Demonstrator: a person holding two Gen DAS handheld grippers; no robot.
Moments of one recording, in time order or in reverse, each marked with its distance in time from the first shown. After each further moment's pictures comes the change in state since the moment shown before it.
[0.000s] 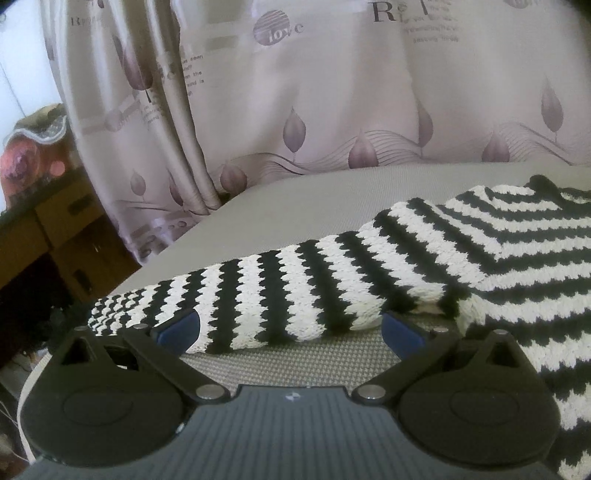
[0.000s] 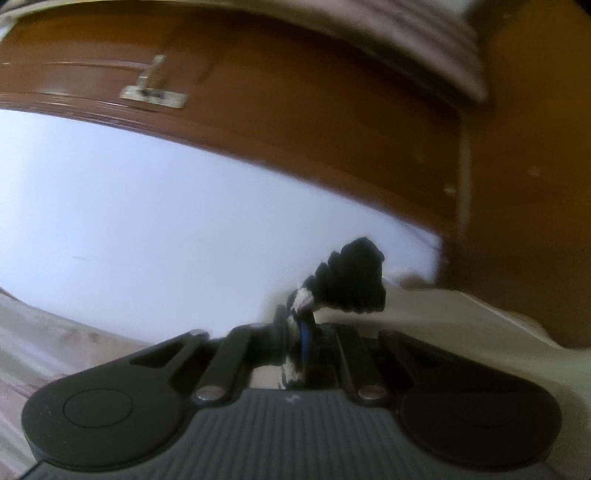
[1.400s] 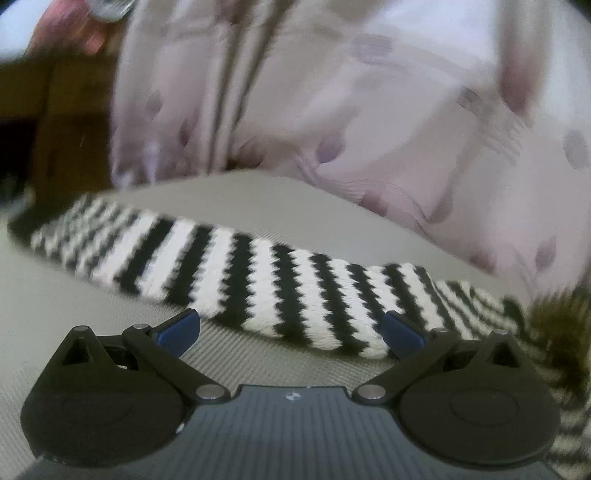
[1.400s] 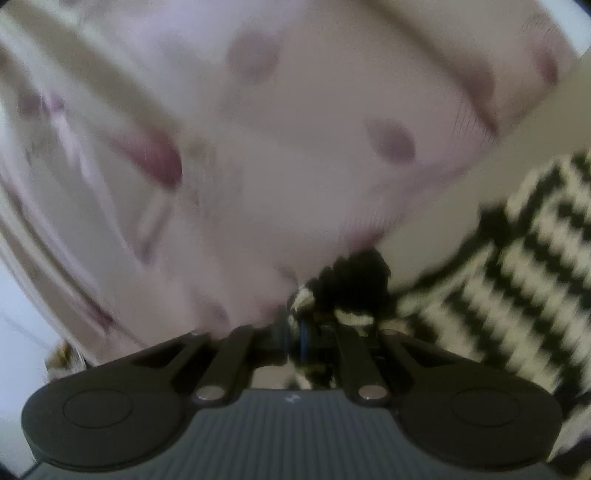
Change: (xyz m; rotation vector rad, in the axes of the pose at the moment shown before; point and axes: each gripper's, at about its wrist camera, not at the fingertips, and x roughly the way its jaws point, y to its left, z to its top) left arm 0.009 0.084 -0.021 -0.560 0.017 -0.222; right arm 0.083 0.274 -0.507 -0.627 0.680 0.381
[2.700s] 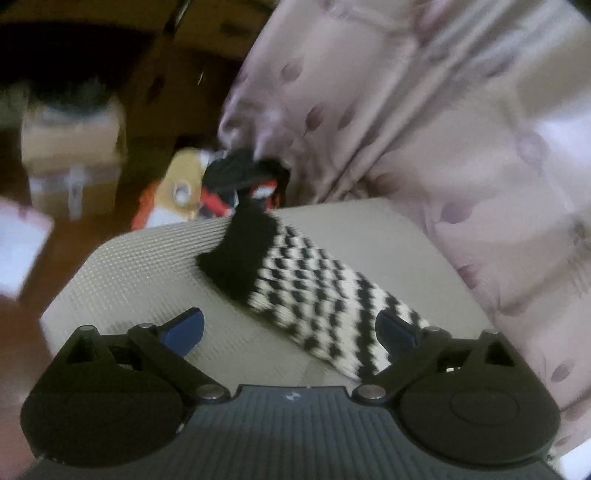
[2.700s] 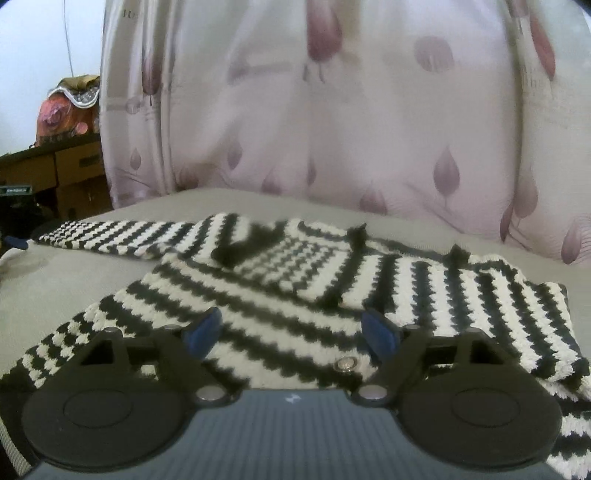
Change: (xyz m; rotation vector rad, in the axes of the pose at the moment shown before) left arm -0.016 0.198 0.081 -0.346 0.114 0.053; right arm -0.116 0.024 -0.098 -0.850 0.159 -0.142
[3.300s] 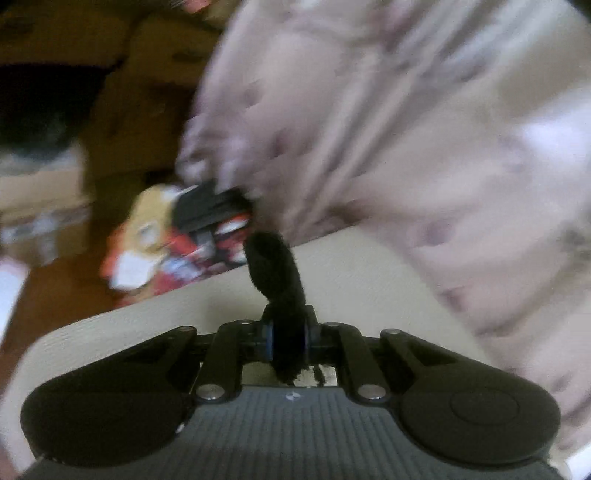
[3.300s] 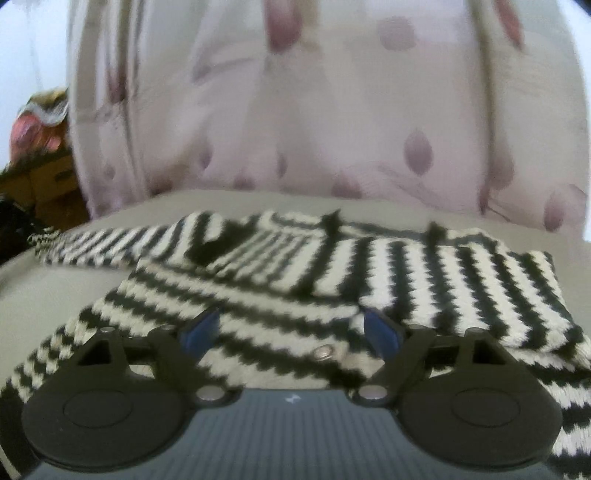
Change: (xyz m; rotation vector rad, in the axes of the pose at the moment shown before) left arm 0.012 -0.059 0.039 0.121 -0.098 -0.065; right arm -0.006 -0.025 -0.002 0.162 -0.033 -0.052
